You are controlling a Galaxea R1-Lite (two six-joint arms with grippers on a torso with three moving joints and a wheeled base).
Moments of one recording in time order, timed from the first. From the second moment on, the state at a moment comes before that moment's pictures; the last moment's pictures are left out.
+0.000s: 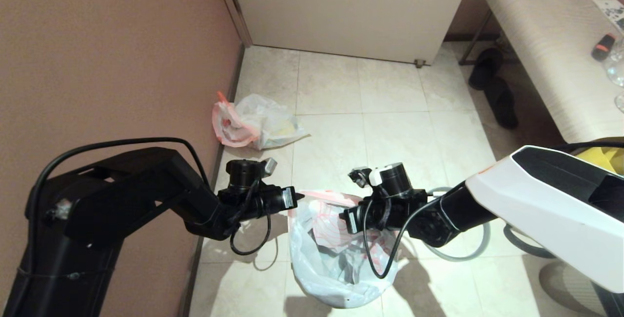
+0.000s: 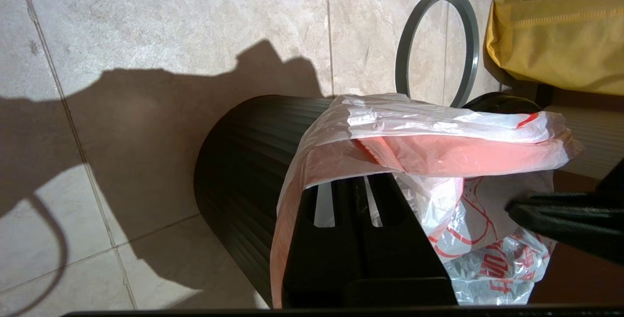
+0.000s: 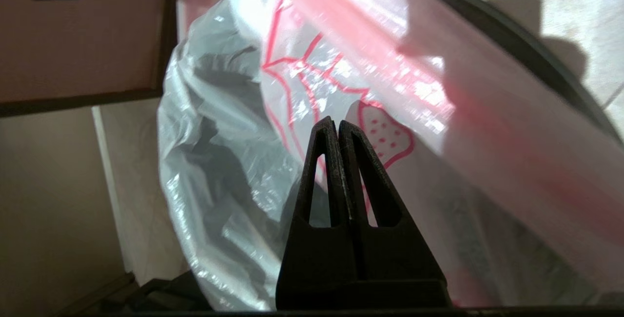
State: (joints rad) left arm -0.30 2.36 -1.12 -0.78 -0.40 -0.38; right arm 0.57 2.34 -1.33 -0.44 0.23 0.18
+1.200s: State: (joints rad) left arm -0.30 2.37 -1.12 -0.79 -0.40 -0.38; right arm 0.51 2.37 -1.45 -0.46 0.10 0.19
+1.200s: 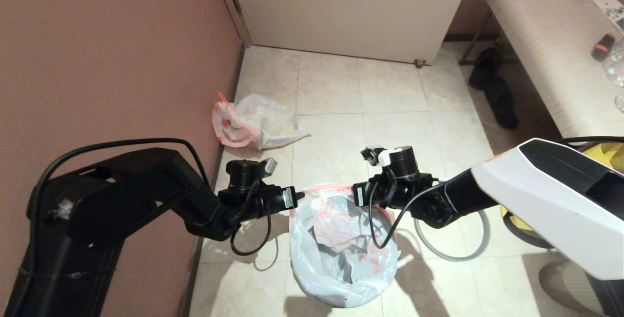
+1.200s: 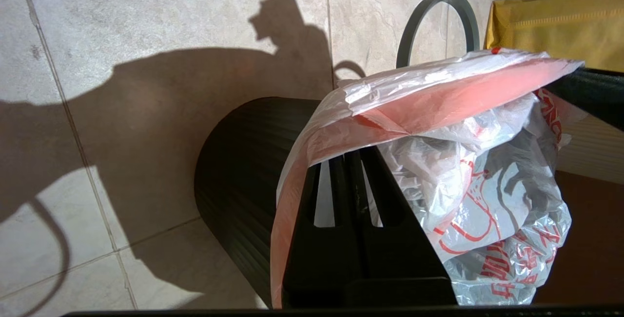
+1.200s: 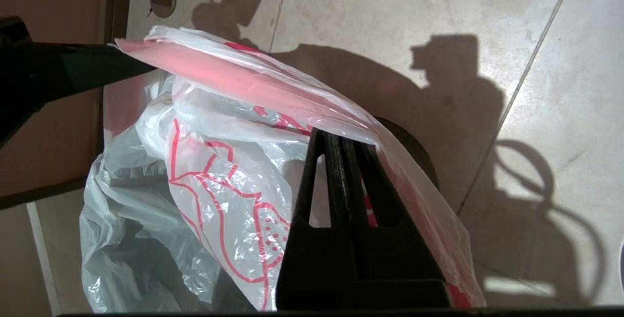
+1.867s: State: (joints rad) left arm -0.31 2.39 -1.17 -0.69 -0.34 -0.37; right arm 0.47 2.48 -1.48 -0.46 0.08 0.19
